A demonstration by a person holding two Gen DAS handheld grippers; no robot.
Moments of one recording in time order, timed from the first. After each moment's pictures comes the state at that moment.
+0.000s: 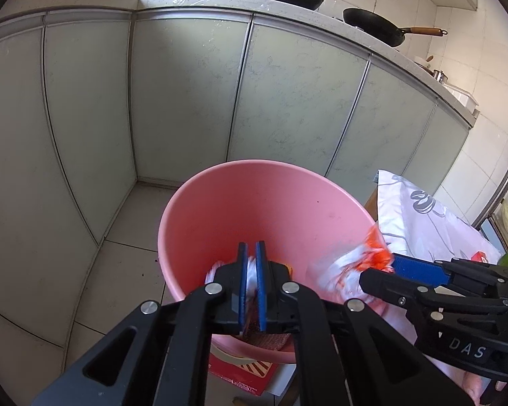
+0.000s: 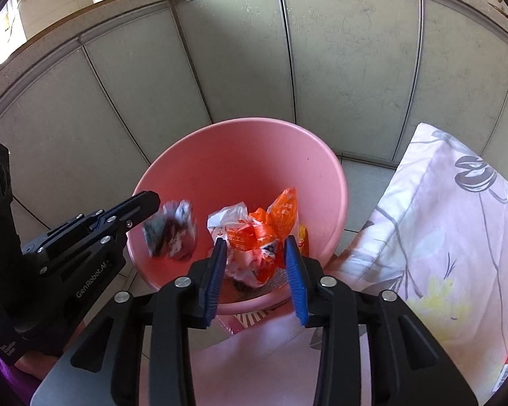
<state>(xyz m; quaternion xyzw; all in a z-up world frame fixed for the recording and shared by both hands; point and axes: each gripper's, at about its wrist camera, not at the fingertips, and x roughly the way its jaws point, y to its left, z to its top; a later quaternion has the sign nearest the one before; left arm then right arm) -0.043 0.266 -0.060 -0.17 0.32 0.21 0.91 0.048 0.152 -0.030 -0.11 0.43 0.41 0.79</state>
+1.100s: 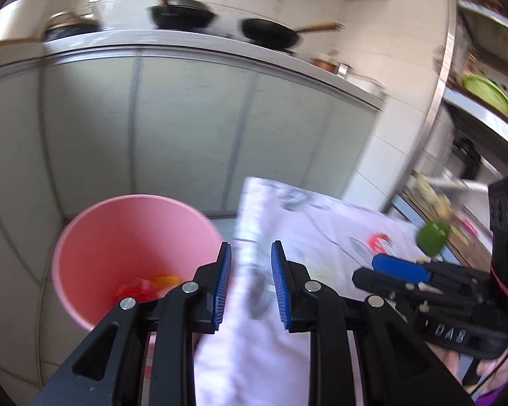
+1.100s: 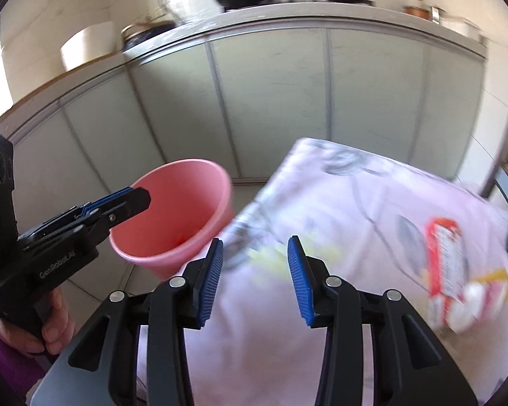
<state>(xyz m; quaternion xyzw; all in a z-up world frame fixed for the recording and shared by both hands) -0.036 0.147 0.010 -0.12 0.29 0.02 0.95 0.025 -0.024 0.024 -0.02 0.37 0.32 0.87</state>
